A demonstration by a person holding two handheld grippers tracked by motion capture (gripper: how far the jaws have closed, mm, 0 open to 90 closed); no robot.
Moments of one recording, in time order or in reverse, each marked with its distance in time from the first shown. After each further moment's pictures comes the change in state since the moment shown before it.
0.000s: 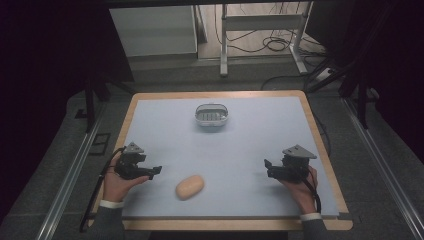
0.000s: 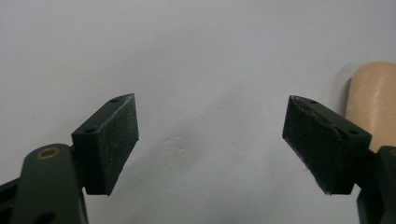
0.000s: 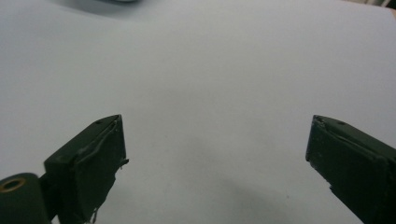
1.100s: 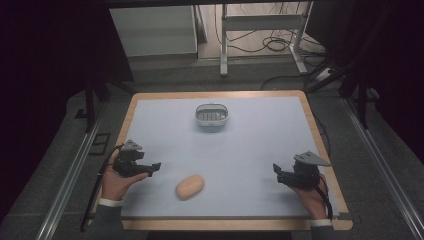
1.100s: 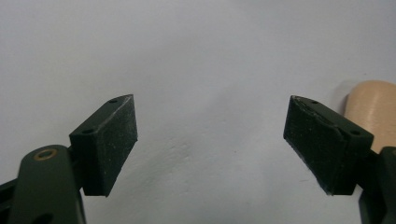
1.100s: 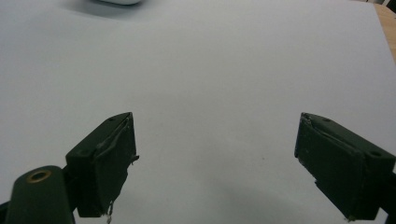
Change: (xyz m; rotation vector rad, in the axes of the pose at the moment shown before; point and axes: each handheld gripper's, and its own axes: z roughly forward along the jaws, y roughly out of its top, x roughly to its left) left arm -0.001 0.008 -0.009 -0.025 0.003 -0.026; right arm -0.012 -0.013 -0.028 -0.017 0.013 0.029
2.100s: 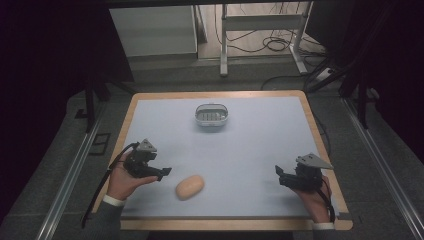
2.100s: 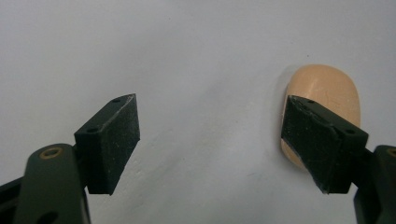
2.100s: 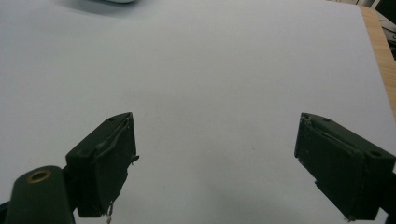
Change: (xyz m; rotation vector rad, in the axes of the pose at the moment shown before) left arm -0.036 0.025 0.000 0.096 -0.050 0.166; right arm 0.001 -0.002 -0.010 0.001 -0.025 -0.009
